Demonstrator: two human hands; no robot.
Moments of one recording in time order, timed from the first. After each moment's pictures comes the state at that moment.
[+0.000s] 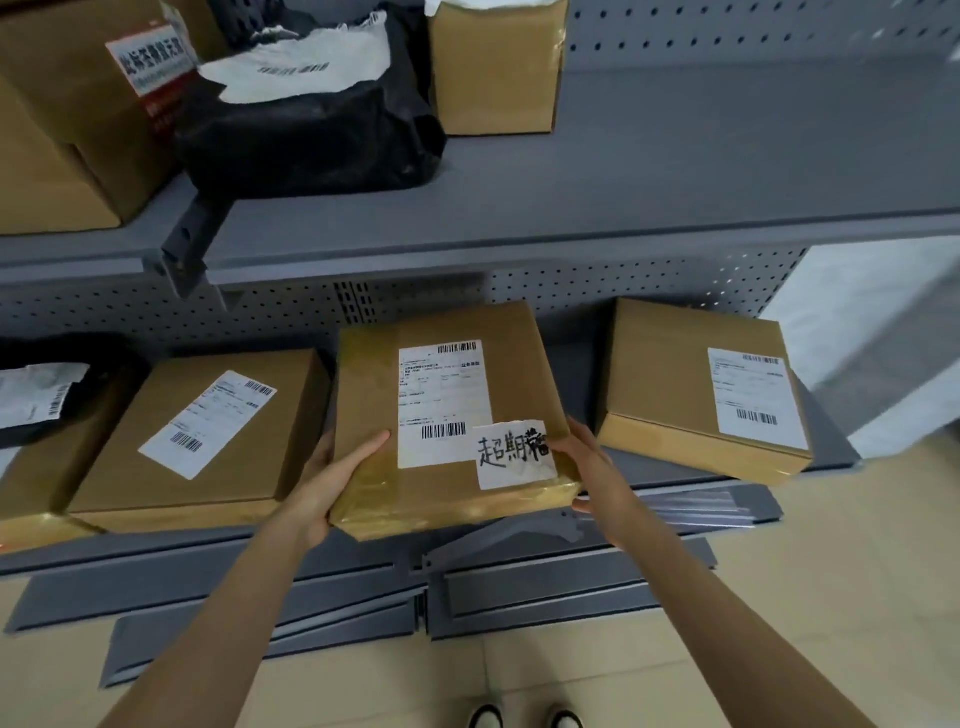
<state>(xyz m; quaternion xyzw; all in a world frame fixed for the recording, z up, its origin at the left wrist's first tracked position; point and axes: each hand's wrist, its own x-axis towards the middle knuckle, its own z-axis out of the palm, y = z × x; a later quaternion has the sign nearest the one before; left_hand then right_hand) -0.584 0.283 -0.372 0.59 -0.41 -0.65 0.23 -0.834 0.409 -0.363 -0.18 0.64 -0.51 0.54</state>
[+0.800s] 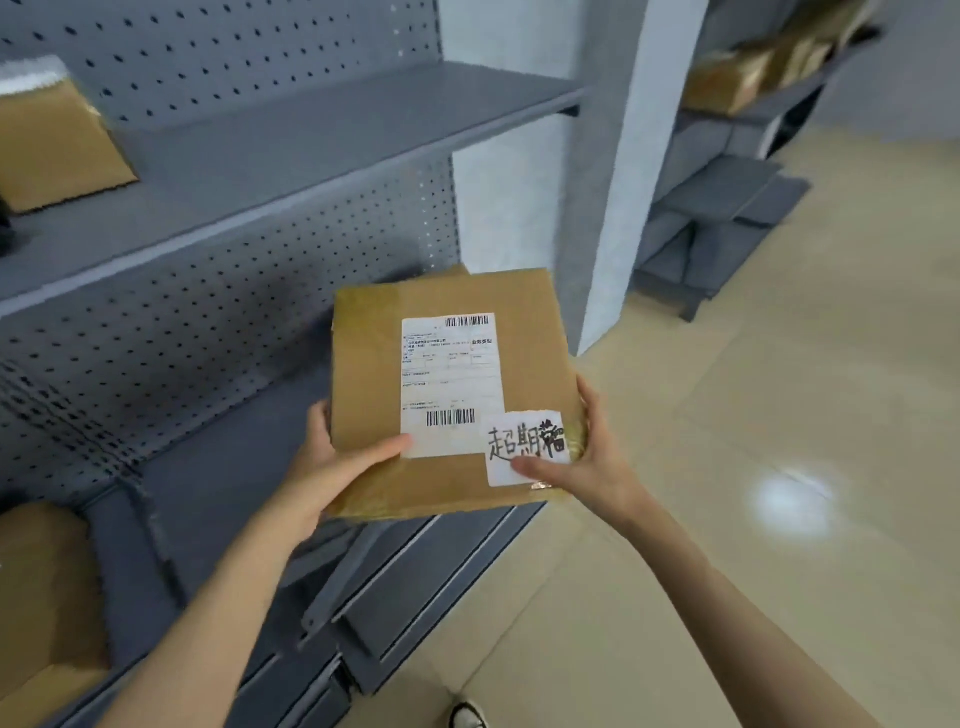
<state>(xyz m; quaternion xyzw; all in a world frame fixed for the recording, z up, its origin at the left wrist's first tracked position) -0.728 0.411 -0.321 0.33 -0.71 -0.62 0.09 -0.841 0.662 -0.333 -0.19 0.71 -0.64 0.22</state>
